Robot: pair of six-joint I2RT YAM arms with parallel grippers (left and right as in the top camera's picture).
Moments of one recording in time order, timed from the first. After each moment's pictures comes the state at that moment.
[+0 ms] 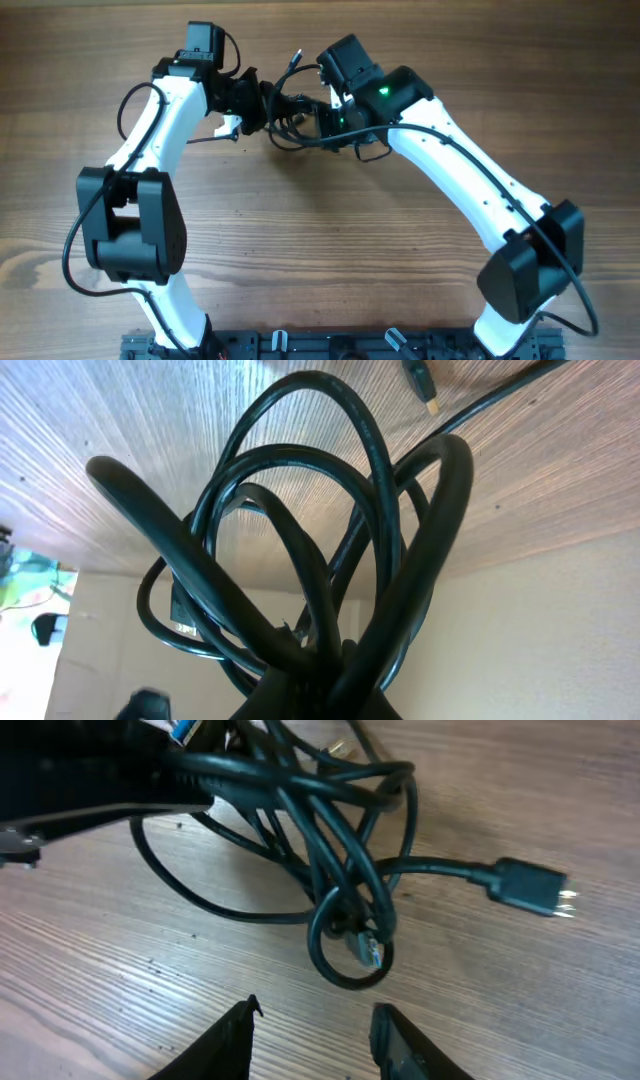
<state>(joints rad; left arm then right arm) -0.10 1.98 1.55 -0.81 0.79 -2.04 0.61 1.88 1.71 -1.01 -0.10 0.43</state>
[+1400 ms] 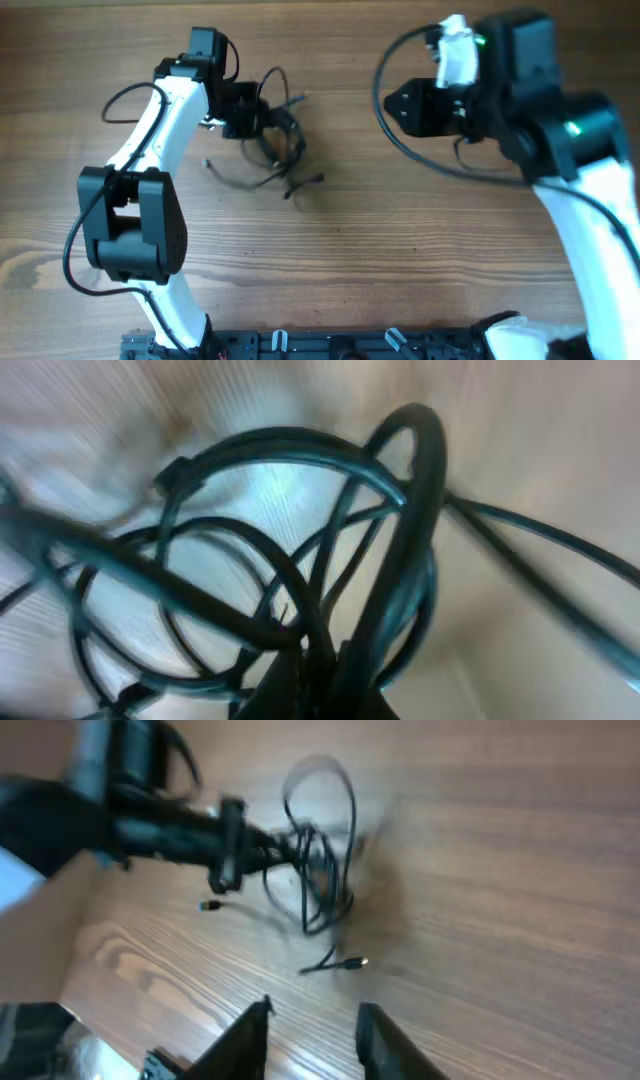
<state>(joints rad) -0.11 1.98 1.54 -0.88 0.52 -1.53 0.35 1.48 1.75 -1.15 -0.37 0.33</state>
